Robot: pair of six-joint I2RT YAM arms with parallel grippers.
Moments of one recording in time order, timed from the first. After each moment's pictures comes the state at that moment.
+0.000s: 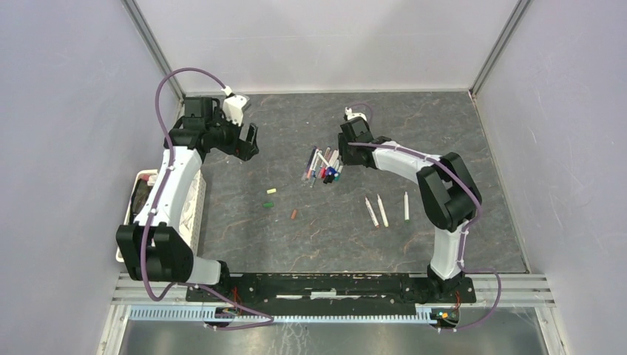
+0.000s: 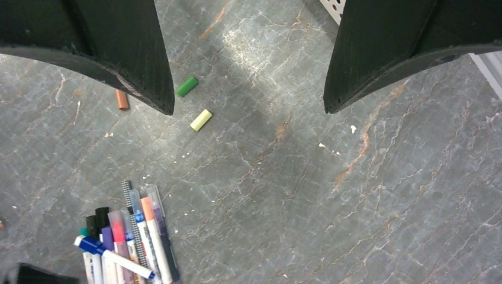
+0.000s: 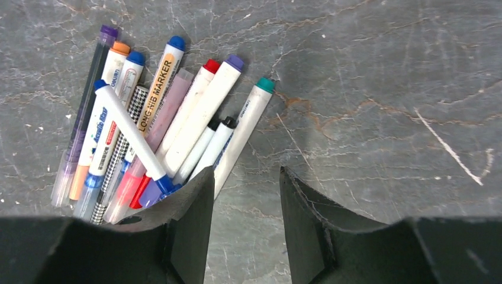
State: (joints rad) left arm -0.04 1.41 1.31 -0.68 0.39 0.36; right arm 0.55 1.91 1.30 -0.24 0.21 0.38
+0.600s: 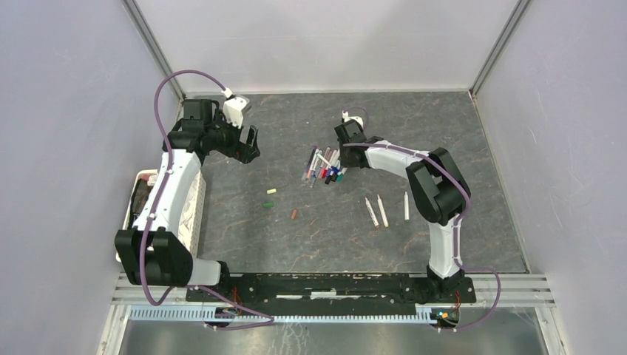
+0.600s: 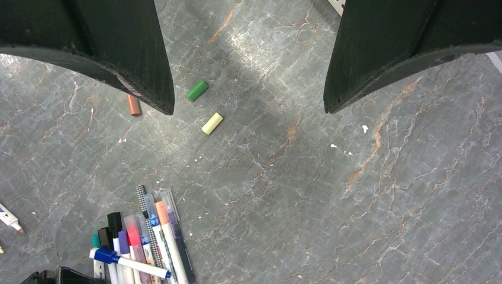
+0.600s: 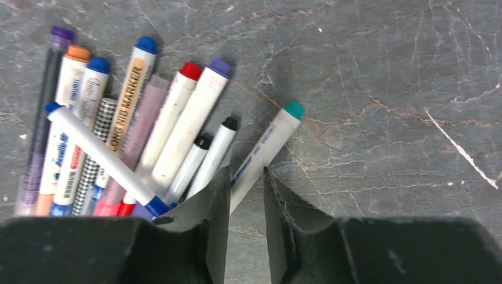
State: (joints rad) left arm -0.04 1.37 1.29 -0.70 0.43 0.36; right arm 0.56 2.03 1.38 -0.28 0.27 0.41
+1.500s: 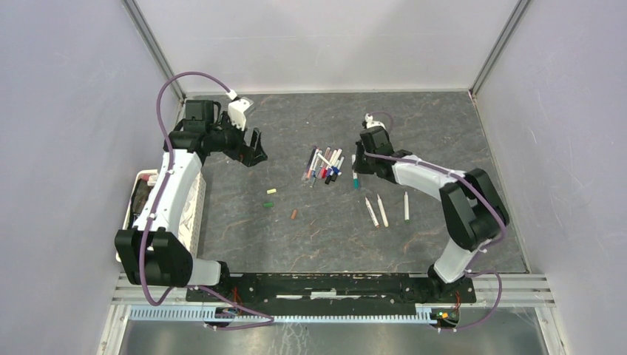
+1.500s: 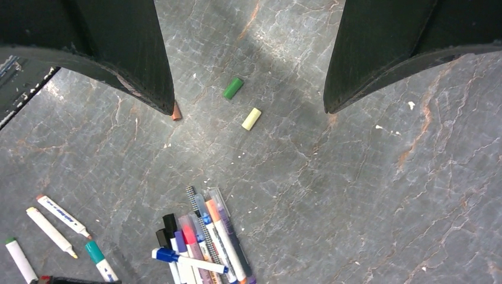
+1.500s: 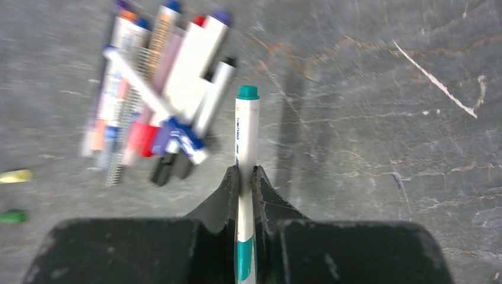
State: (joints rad) left arm -0.05 1.37 1.29 -0.73 0.57 0.36; right arm 0.50 1.75 1.06 -0.14 0.13 0.47
